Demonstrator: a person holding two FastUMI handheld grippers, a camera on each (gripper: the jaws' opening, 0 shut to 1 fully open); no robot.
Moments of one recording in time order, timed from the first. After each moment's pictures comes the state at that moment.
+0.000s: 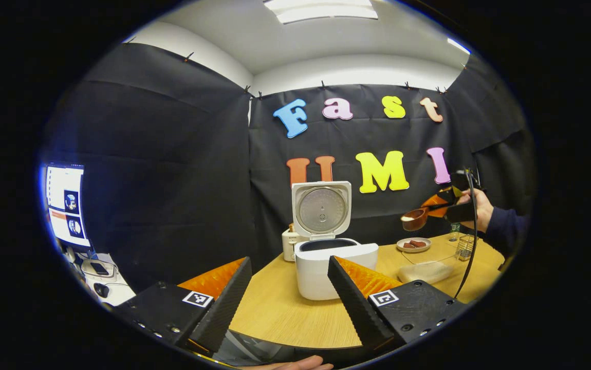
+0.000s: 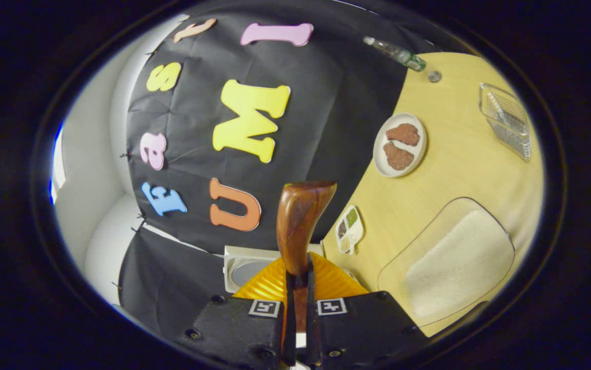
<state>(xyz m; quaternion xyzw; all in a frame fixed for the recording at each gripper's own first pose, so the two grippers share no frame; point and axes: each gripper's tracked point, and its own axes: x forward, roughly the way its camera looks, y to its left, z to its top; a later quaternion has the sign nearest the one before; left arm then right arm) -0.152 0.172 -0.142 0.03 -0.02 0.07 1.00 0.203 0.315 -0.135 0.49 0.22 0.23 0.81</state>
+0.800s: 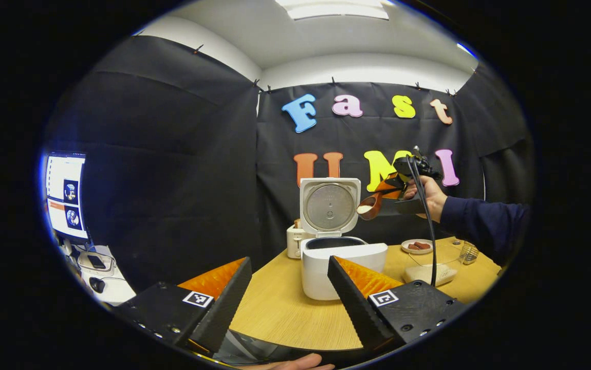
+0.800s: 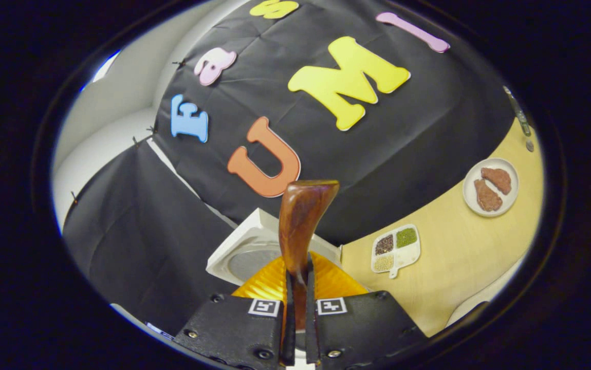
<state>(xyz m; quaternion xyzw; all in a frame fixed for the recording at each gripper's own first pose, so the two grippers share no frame) -0.137 0.192 -0.150 0.00 -0.01 0.08 1.00 0.255 0.515 -0.108 0.29 0.19 0.31 0.88</state>
